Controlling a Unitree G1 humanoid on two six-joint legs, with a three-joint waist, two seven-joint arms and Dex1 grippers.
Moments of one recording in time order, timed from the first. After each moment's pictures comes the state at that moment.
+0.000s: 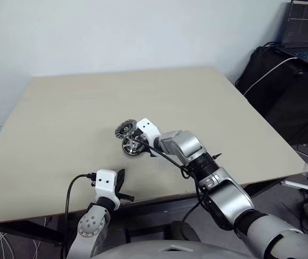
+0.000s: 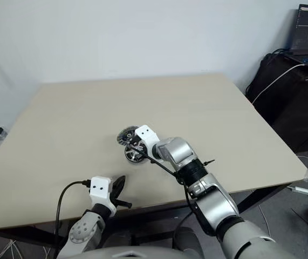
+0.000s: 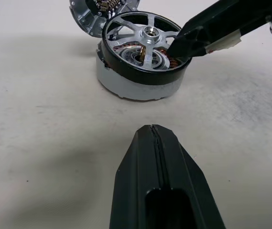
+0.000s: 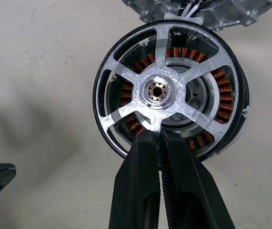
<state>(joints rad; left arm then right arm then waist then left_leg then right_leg) 0.44 0.08 -0.21 -0.26 -0.08 0.12 -0.16 -0.74 -0.05 0.39 0.39 0.14 1.03 0.50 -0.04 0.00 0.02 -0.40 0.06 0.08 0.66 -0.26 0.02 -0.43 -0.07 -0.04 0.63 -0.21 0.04</state>
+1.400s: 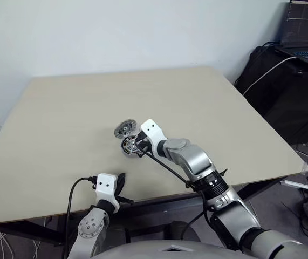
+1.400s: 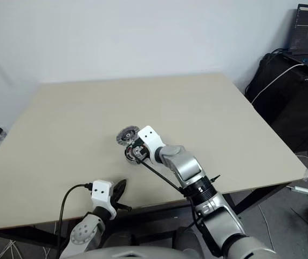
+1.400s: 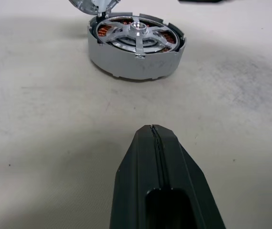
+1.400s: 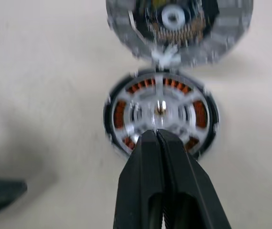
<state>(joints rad) 0.41 0.09 -0.18 -0.10 -0.09 0.00 -0.22 -0.54 -0.06 0.39 0.14 0.08 0.85 0.42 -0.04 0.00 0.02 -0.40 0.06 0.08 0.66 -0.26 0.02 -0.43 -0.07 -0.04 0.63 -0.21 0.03</state>
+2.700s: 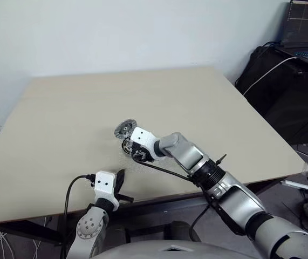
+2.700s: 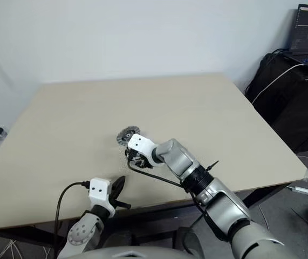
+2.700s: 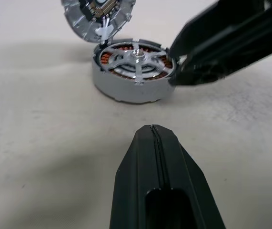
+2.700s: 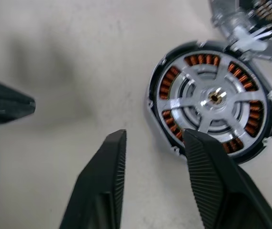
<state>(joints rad) 0.44 0.09 -0.20 -0.22 -0.07 0.04 -0.20 -0.69 -0.17 0.63 0.26 -0.05 0.78 0.76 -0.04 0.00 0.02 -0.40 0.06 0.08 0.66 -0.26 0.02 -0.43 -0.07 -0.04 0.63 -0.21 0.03</state>
